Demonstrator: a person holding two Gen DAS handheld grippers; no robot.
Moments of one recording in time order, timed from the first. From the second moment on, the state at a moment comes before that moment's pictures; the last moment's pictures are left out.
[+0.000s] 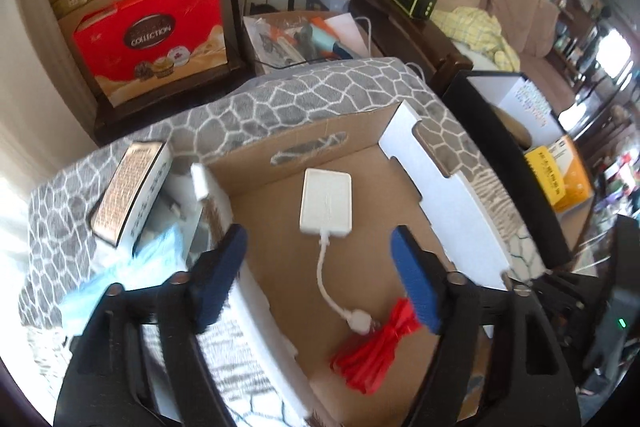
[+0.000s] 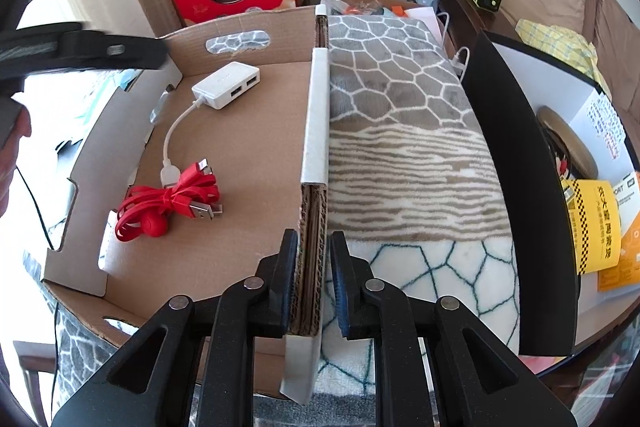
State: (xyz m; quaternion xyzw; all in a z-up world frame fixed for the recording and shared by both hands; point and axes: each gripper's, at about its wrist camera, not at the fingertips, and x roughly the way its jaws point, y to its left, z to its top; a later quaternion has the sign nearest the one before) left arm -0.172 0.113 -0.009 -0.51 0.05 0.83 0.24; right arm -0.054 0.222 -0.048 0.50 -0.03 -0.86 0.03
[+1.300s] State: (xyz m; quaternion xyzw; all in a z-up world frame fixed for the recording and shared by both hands) left arm -0.075 -0.105 -0.008 -0.45 -0.05 0.89 0.05; right arm -0.029 0.218 -0.022 0.47 -0.05 -0.88 0.02
